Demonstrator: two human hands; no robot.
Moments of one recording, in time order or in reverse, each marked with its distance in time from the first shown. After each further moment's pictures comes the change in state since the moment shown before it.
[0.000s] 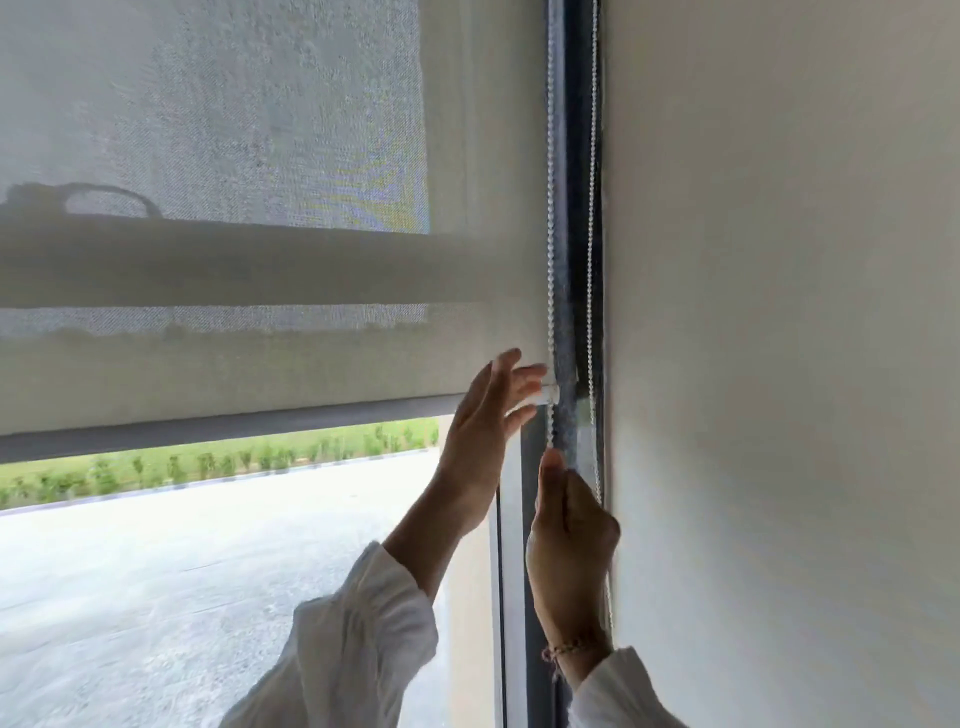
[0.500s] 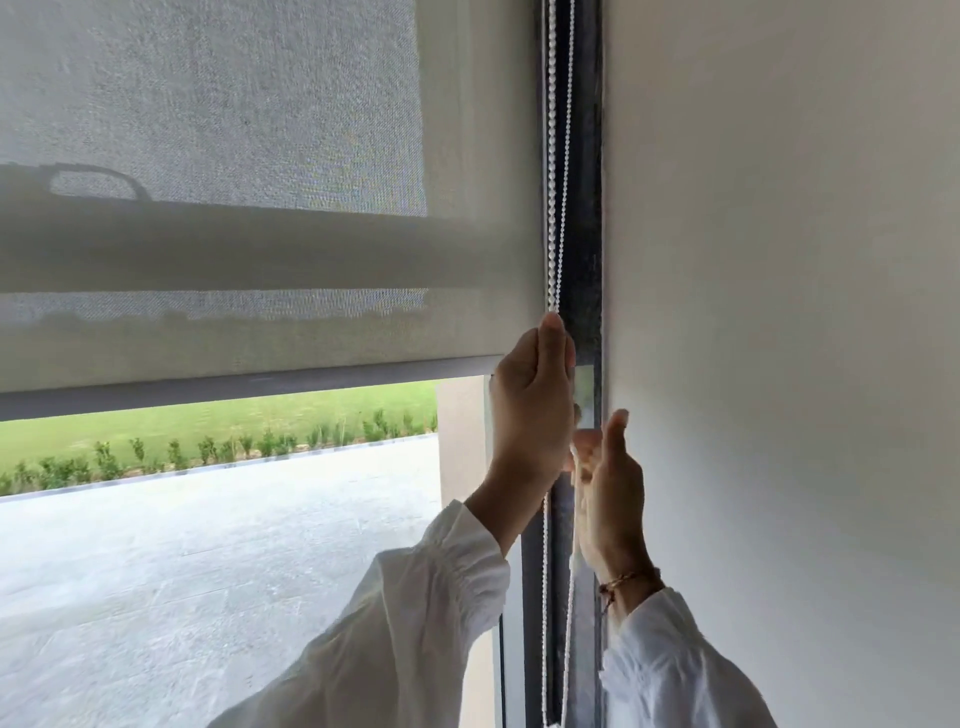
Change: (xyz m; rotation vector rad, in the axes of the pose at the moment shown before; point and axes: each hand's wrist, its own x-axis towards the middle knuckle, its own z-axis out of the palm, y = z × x) left_hand 0.014 0.002 0.050 -0.034 0.200 0.113; right_hand 0.045 0.021 -0.017 0.369 -0.205 0.594
